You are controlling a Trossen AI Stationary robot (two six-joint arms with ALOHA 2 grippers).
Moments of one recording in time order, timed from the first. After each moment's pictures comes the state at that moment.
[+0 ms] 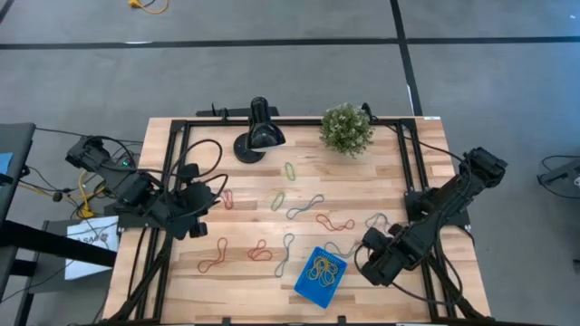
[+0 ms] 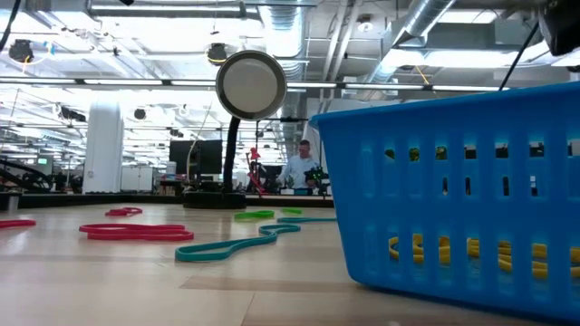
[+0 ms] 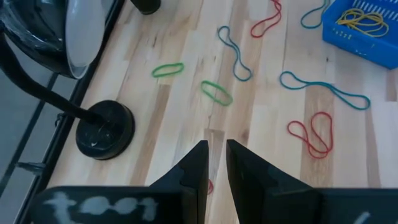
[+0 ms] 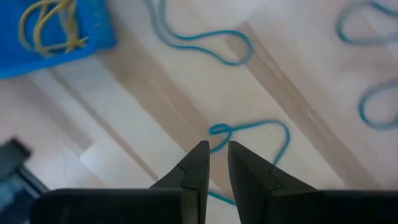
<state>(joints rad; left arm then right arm) -0.59 1.10 1.24 -1.24 -0.64 -0.58 0.79 1.49 0.98 -0.93 0.08 1.45</state>
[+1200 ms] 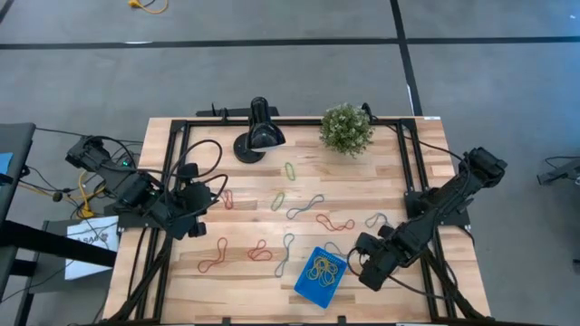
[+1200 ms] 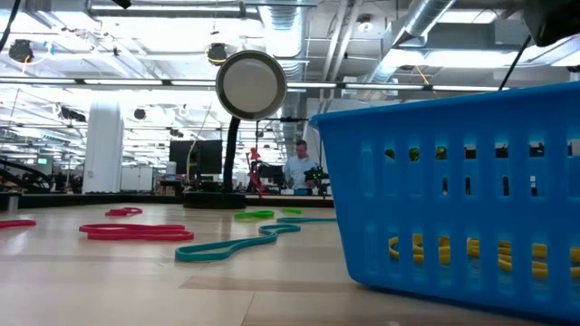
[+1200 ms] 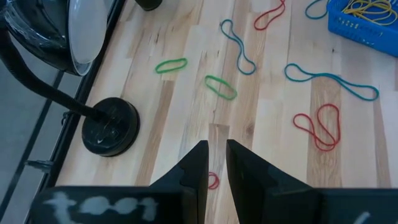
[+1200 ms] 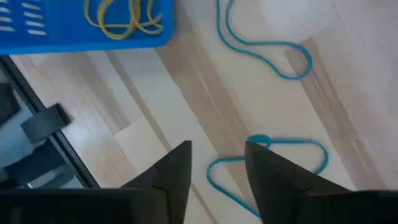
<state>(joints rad) -0.59 1.10 1.24 -1.27 -0.64 -0.57 0.75 1.49 0.98 -0.81 0.02 1.25</state>
